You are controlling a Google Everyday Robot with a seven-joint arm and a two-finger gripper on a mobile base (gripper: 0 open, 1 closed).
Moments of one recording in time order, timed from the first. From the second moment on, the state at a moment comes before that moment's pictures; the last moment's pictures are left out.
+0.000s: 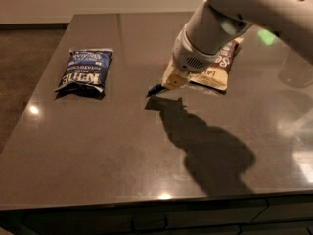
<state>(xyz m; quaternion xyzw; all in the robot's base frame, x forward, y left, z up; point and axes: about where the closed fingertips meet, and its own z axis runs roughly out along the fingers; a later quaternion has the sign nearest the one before) 0.549 -0.037 0.906 -0.64 0.73 0.05 0.24</state>
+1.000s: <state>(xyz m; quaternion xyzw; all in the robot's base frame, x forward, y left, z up) 0.560 -0.062 0.914 -0.62 0.74 0.03 0.25</state>
